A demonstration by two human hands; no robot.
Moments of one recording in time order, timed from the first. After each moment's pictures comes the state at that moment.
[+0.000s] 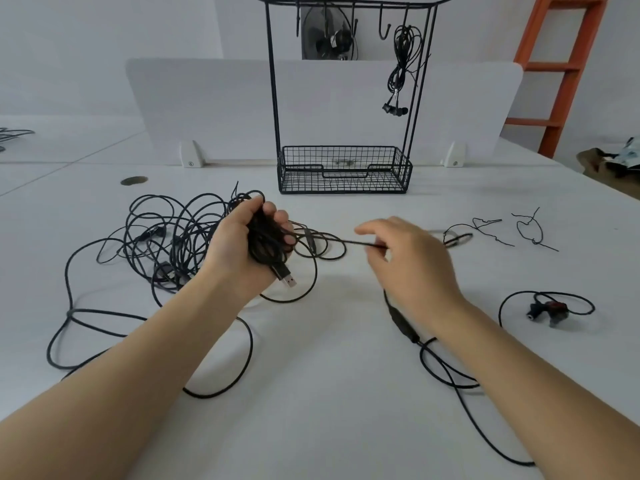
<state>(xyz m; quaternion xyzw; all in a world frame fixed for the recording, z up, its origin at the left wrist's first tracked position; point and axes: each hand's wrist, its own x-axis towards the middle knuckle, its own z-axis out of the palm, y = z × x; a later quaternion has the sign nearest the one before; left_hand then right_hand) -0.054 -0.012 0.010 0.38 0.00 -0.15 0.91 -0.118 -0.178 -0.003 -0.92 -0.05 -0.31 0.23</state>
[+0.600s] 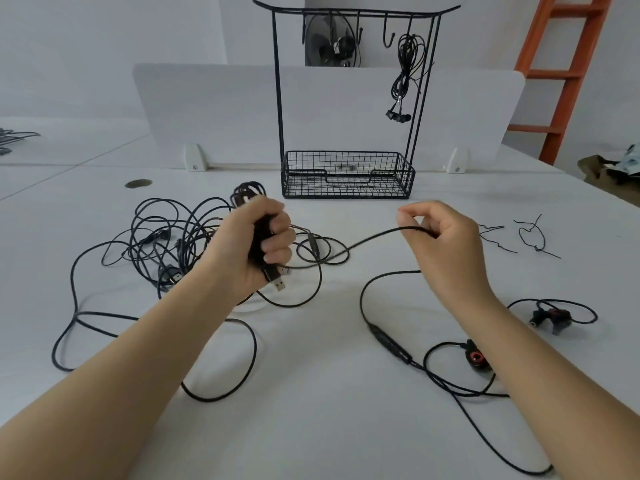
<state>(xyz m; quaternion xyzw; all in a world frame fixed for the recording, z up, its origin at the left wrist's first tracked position) -0.057 -0.005 0.021 0.48 -0.07 -0.16 0.86 -0.113 -0.197 0.008 -0.82 0.04 -0.34 0.47</state>
